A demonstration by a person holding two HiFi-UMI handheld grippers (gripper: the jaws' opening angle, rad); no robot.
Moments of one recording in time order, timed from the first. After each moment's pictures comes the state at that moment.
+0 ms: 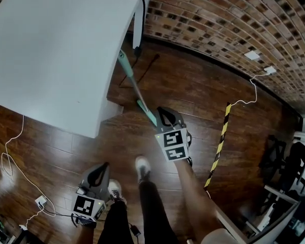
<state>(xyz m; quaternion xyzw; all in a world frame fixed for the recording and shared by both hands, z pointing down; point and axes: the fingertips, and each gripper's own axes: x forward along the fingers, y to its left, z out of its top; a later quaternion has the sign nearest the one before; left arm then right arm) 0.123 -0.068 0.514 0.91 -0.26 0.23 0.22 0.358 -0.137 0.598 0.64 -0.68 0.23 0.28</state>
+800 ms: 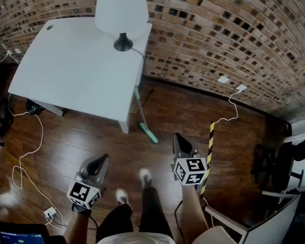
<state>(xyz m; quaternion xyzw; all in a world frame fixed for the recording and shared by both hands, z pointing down) 0.072 -0.074 0.269 0.96 -0.22 0.13 0.14 0.335 -0.012 0.300 0.75 -0.61 0.24 0.11</state>
